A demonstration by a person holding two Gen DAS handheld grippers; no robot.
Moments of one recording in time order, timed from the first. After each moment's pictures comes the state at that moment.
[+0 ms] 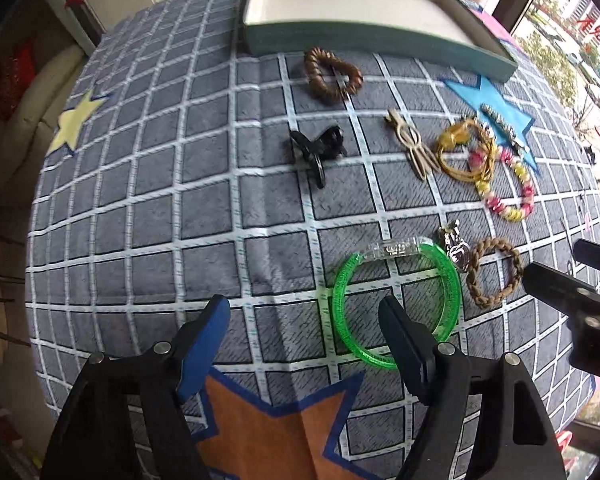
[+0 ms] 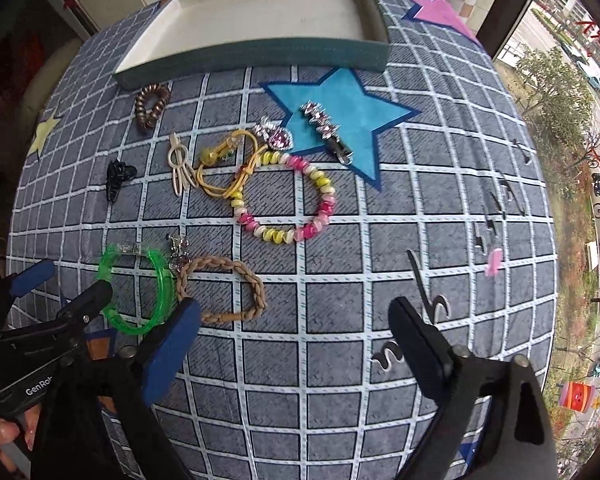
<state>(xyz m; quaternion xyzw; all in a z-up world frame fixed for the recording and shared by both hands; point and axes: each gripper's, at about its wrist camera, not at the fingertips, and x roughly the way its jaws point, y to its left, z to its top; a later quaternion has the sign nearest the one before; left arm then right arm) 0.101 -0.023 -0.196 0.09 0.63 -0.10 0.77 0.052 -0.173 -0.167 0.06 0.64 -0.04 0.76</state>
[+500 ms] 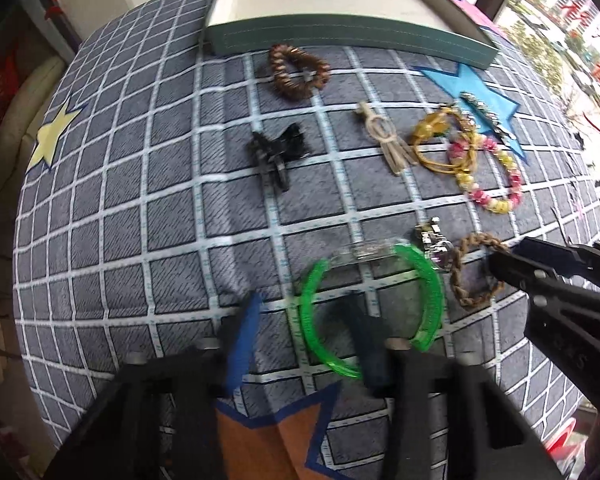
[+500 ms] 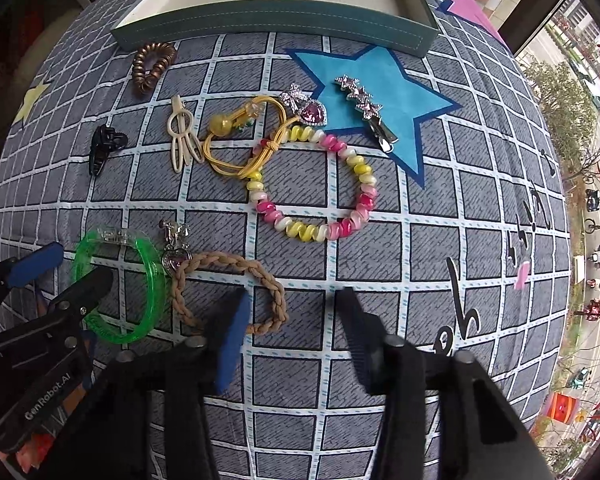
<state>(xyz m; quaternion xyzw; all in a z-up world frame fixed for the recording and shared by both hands) 0.095 -0.040 -0.200 0.10 0.62 -0.14 0.77 0.054 -0.149 -0.204 0.03 0.65 -0.04 0.75</state>
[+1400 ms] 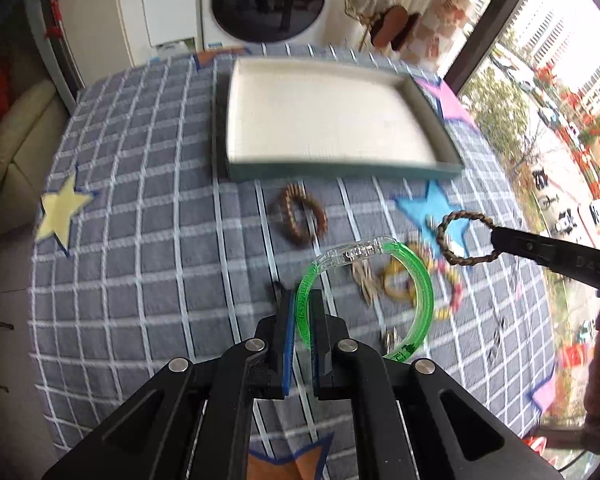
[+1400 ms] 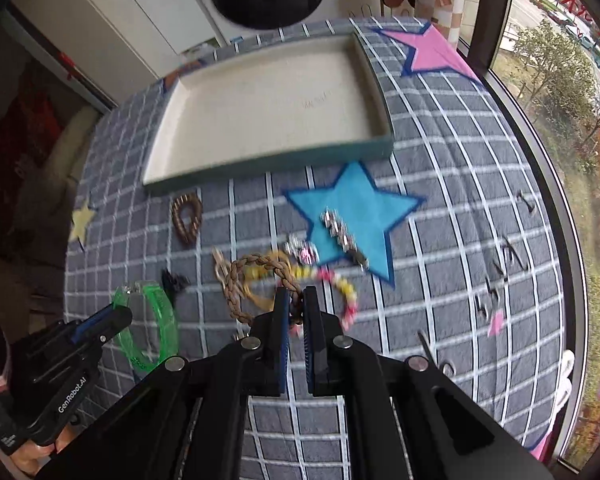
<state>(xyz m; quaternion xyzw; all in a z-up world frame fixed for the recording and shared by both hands) 0.176 -0.030 -0.117 0.02 0.56 -0.18 0.81 0.120 -0.190 -0.081 0.17 0.57 -0.02 0.80</state>
